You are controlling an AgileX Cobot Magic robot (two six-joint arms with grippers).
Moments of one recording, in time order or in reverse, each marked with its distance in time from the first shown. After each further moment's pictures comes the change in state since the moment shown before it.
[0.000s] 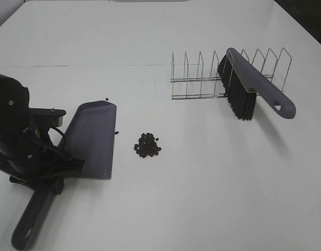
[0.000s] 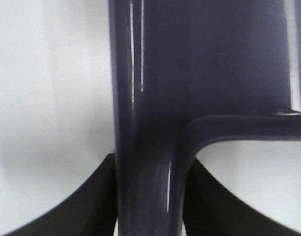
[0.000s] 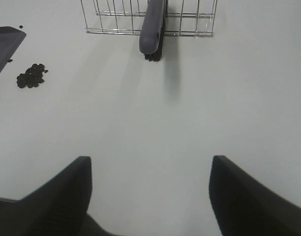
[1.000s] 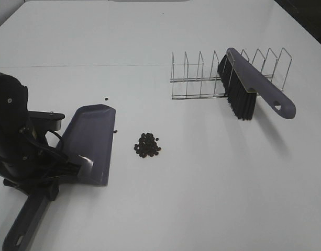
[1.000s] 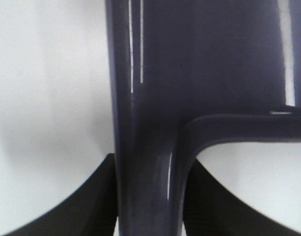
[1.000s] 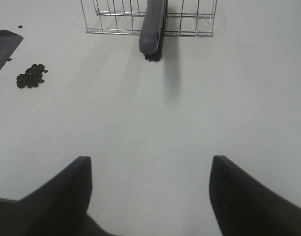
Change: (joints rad) left arm 0.000 -0.019 -0.003 -0.004 0.081 0.031; right arm 0.000 0.000 0.000 -0.002 0.000 0.000
